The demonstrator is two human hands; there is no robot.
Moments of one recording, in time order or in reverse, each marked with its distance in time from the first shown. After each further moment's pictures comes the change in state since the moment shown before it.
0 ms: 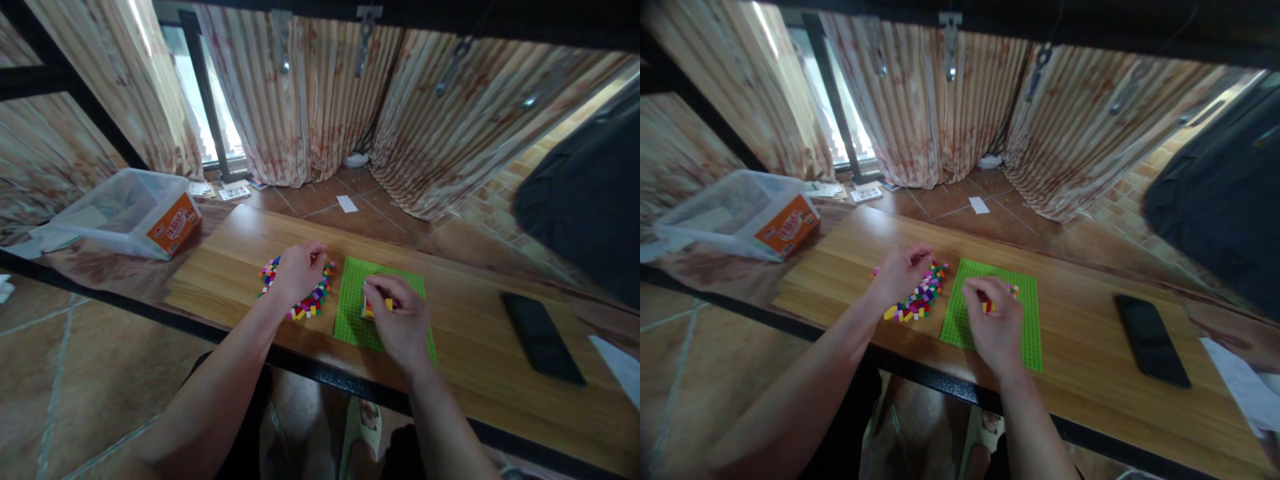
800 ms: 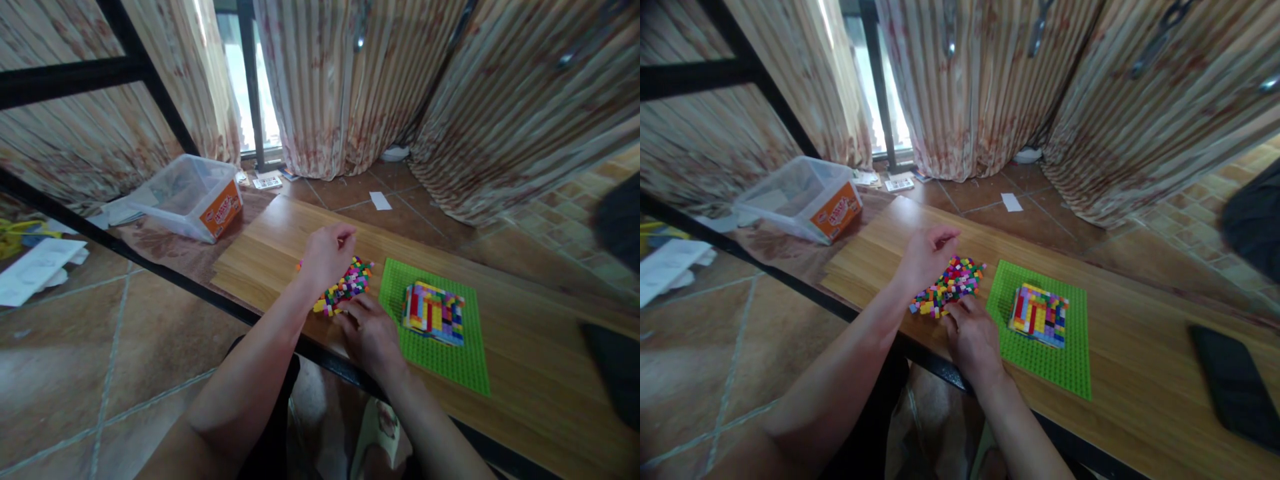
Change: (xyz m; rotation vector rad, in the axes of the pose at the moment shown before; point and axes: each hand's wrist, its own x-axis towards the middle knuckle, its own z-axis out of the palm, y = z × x) left_hand 0.005 -0.009 -0.023 -0.145 0.159 -0.046; right_hand -0.040 -0.010 0.069 -0.364 -0.548 -0.169
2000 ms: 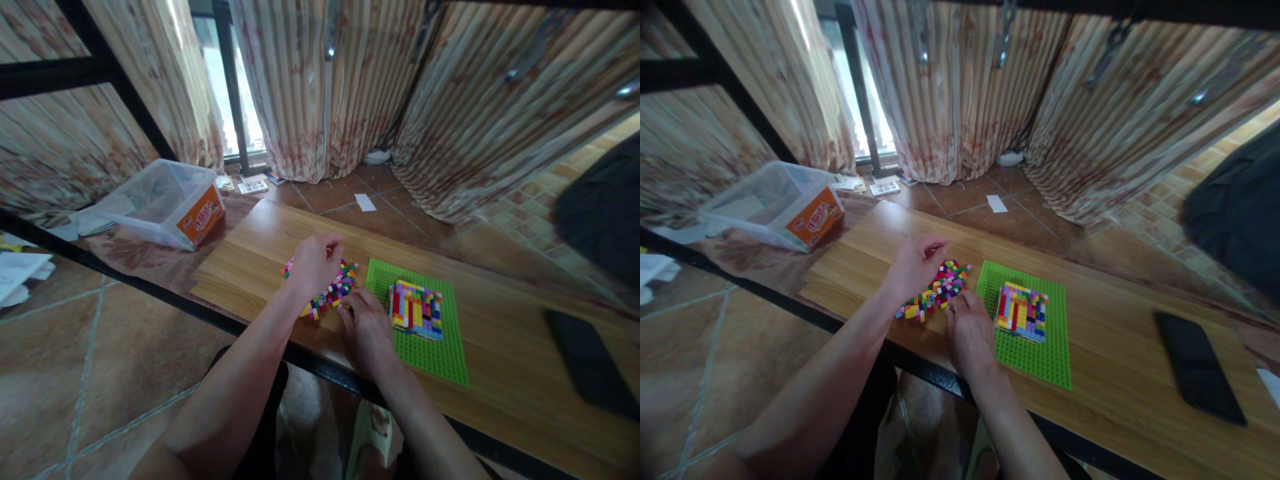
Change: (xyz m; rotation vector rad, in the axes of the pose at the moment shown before) left_hand -0.002 -0.002 0.009 0.075 -0.075 0.031; right_hand 0.006 0.009 -0.012 -0.020 0.086 0.105
